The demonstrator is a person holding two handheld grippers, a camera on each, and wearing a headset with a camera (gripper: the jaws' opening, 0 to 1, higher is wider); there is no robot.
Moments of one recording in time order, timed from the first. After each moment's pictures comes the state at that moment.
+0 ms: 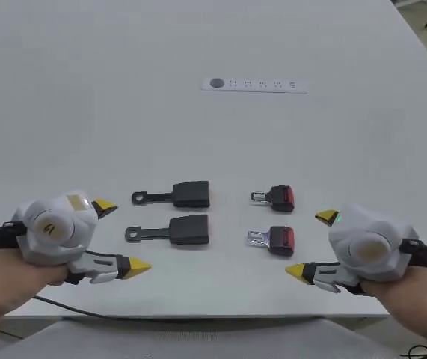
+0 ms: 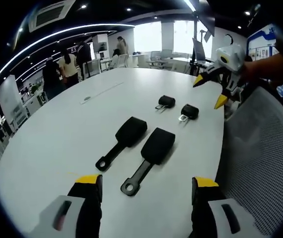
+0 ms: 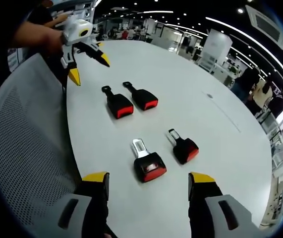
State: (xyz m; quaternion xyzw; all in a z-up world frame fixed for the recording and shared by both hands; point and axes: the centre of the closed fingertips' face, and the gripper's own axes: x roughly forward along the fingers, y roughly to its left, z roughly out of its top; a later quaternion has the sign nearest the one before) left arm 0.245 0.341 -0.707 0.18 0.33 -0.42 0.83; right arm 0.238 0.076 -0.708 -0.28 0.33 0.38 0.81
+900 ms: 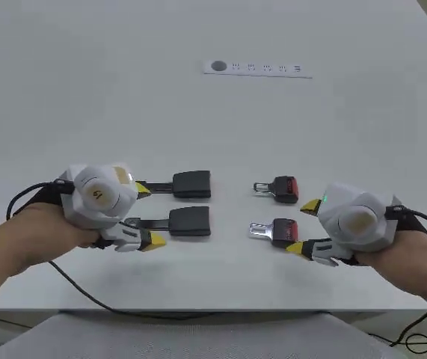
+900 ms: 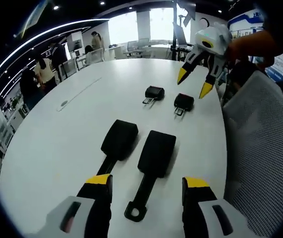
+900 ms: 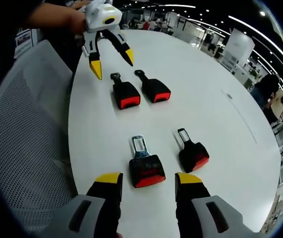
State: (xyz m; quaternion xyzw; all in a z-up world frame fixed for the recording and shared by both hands) left arm 0.274 0.303 -0.730 0.24 0.34 -0.48 0.77; right arm 0.256 0.084 -0.735 -0.32 0.36 0.45 0.75
